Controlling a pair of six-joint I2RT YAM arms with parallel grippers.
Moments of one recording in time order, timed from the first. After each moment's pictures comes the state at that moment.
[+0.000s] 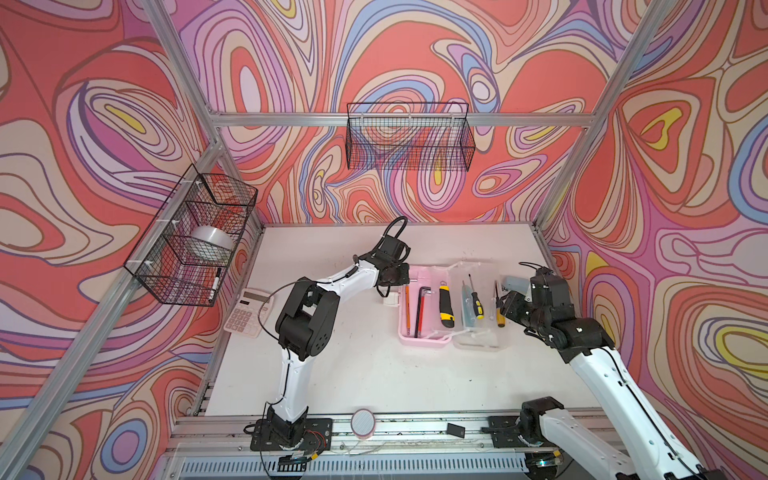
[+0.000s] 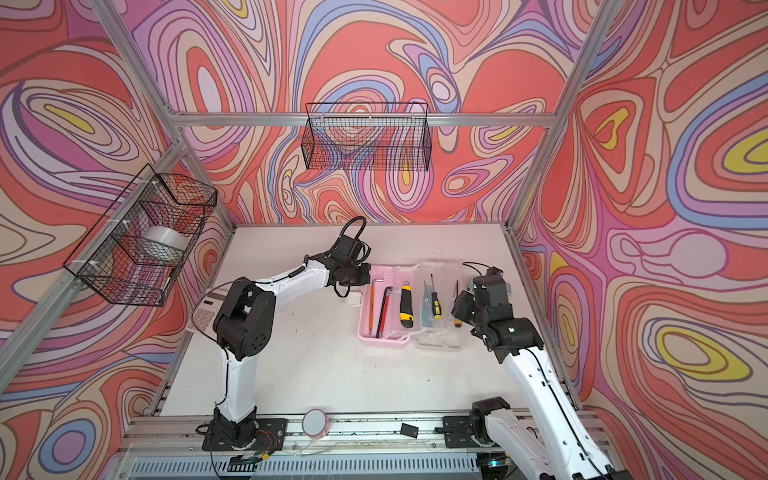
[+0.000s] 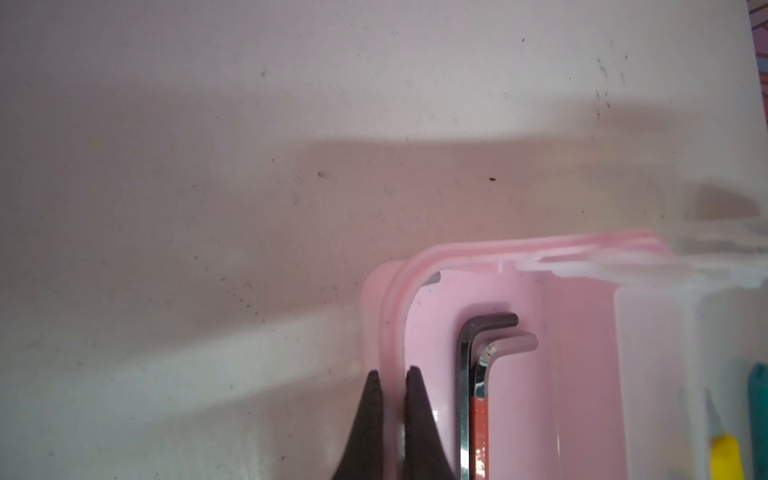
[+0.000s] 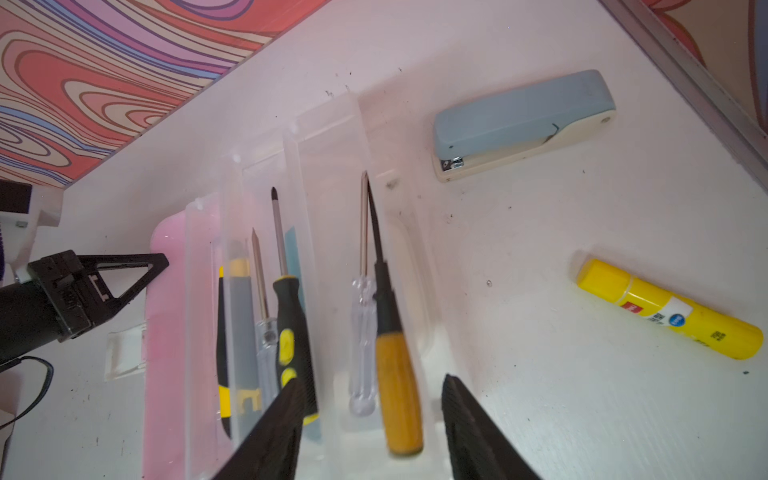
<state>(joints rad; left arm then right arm) -0.56 2.08 1.57 -0.42 0.07 -0.52 0.16 0.88 0.85 -0.76 0.08 0.58</state>
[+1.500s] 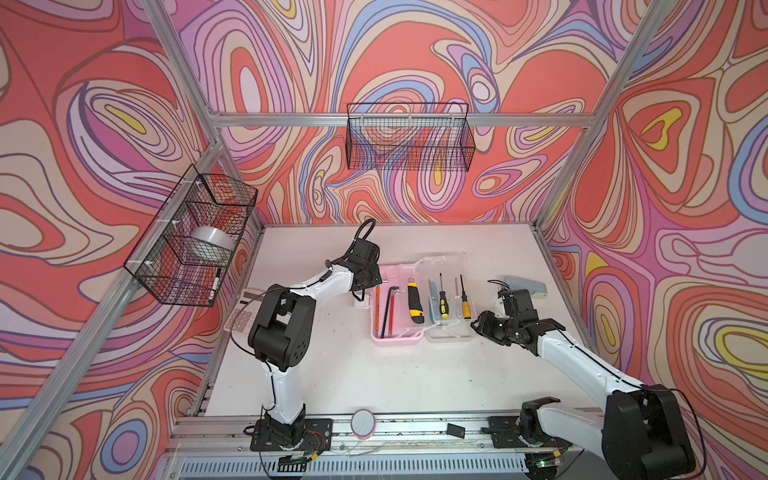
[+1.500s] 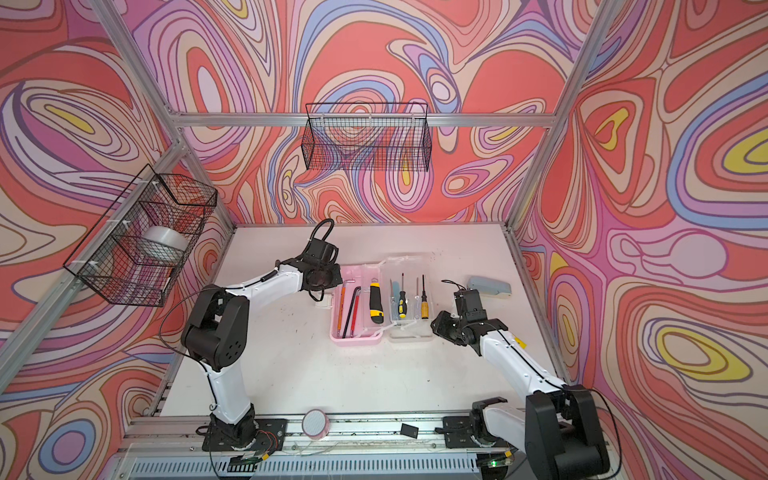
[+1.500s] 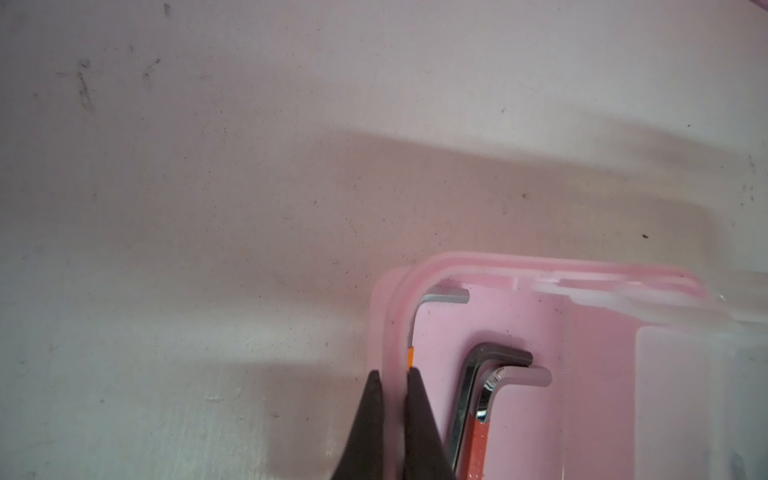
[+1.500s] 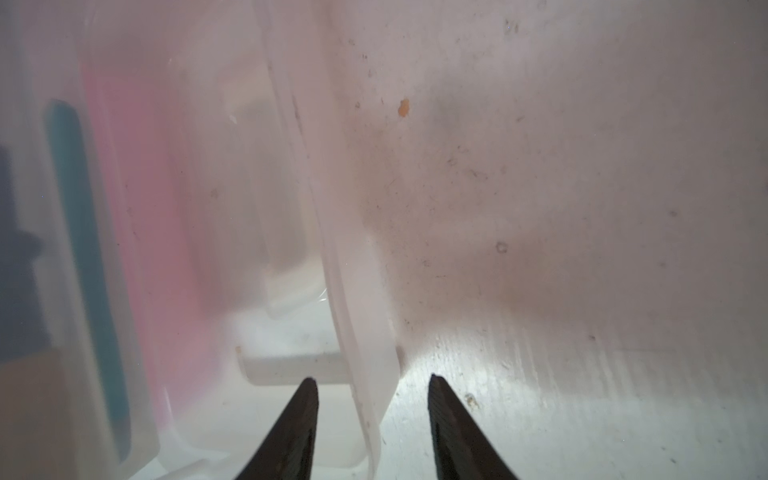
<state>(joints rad) -0.42 1.90 1.33 -0.40 -0.04 -0.62 0.16 1.18 0.56 -0.39 -0.25 0.59</state>
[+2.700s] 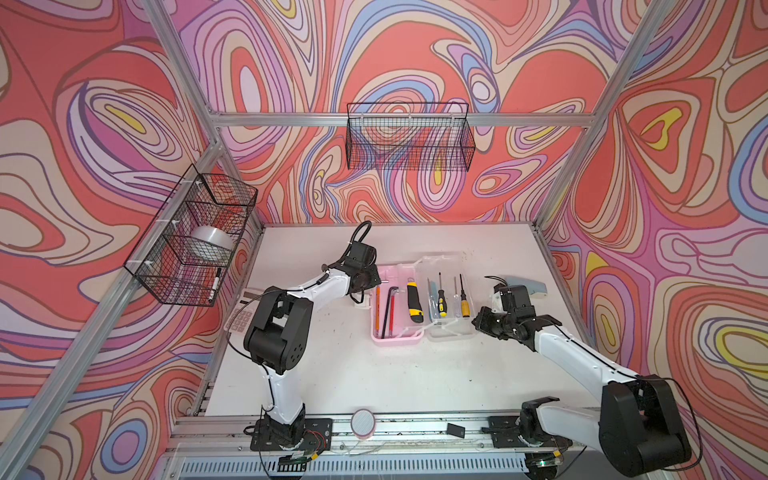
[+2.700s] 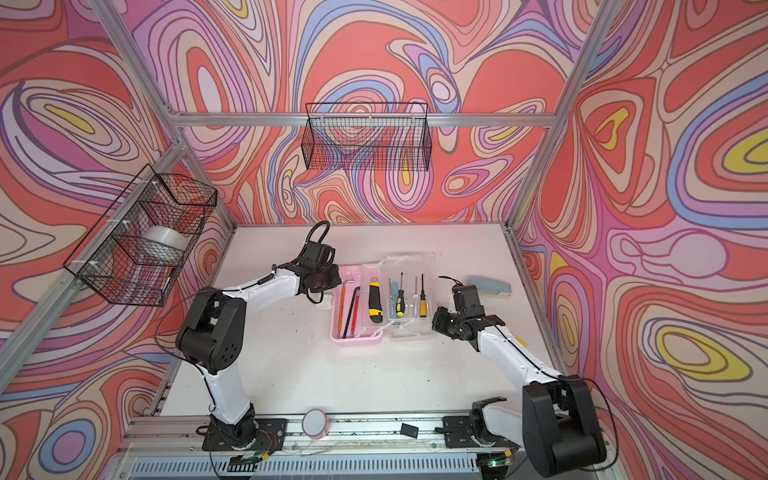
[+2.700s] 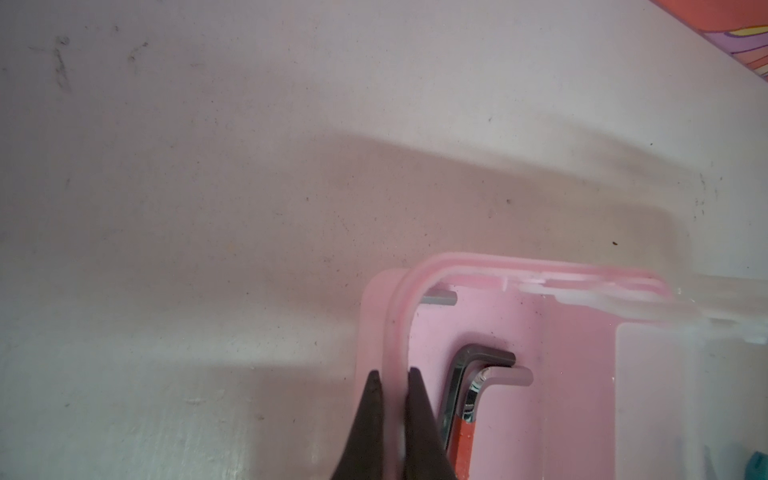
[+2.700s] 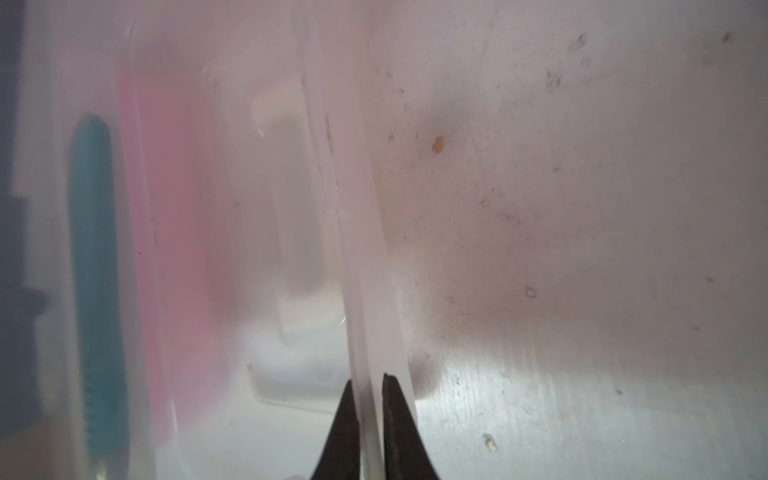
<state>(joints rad) -0.42 1.87 1.26 -0.32 0.00 -0.66 0.17 1.19 0.62 -0.39 -0.23 0.53</state>
